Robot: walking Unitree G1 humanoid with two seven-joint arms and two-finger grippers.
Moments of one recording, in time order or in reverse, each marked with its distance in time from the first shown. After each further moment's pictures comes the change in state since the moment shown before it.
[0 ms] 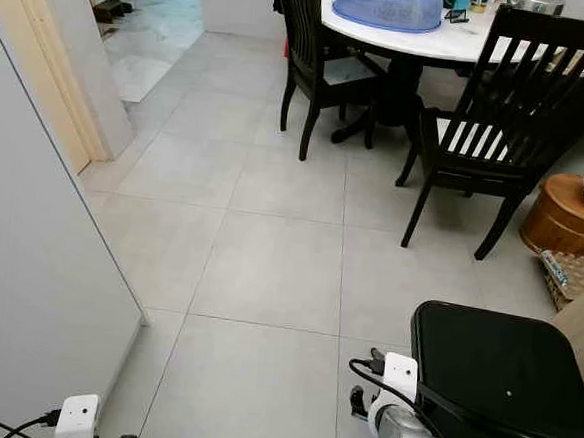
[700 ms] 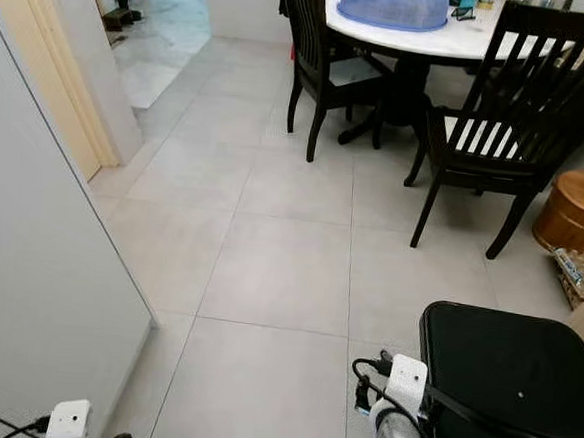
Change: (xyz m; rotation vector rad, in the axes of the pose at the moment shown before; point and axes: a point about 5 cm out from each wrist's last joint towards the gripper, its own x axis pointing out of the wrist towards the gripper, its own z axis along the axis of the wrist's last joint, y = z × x) left arm -0.006 0.009 -0.008 -0.011 -0.126 0.023; right arm -0.005 -0.006 -0.013 0.049 -0.232 -0.073
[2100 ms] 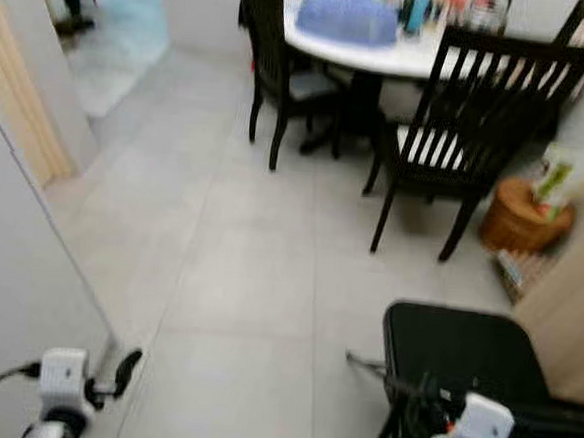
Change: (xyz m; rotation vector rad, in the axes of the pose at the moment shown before) left arm -0.014 -0.010 0.055 0.058 -0.403 -0.100; right arm -0.041 -0.063 0.002 -0.012 -0.401 -0.025
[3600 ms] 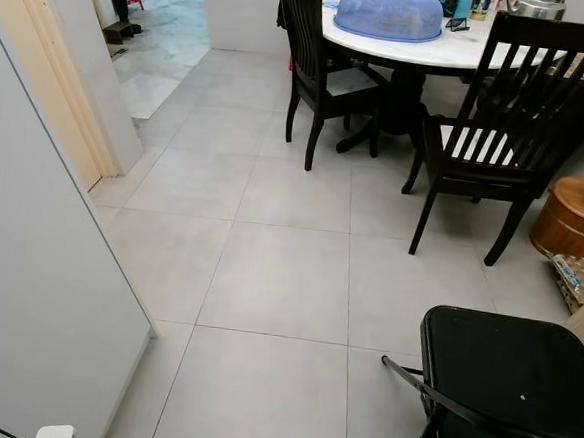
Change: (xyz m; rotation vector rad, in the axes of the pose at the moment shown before) left arm -0.030 0.033 -0.073 0.005 0.538 0.045; right arm -0.043 0.000 -0.089 -0.087 0.678 0.134
